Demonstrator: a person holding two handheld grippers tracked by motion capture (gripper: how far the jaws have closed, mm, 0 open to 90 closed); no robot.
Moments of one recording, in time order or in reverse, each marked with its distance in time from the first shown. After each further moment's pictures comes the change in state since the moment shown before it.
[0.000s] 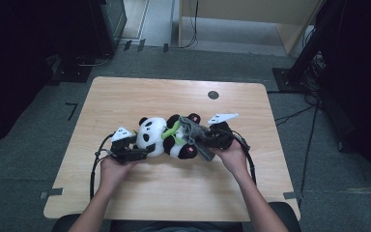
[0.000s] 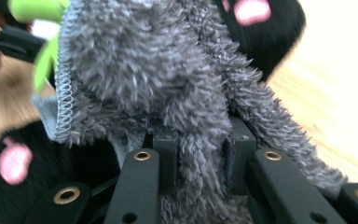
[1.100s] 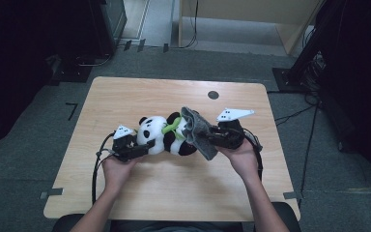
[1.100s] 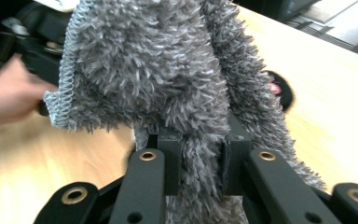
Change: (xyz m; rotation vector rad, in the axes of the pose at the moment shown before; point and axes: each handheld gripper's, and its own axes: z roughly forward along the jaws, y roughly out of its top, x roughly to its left) left arm -0.010 0.010 0.002 -0.019 0.092 -0.096; right arm 0.039 0.032 -0.068 -0.126 0.030 -0.063
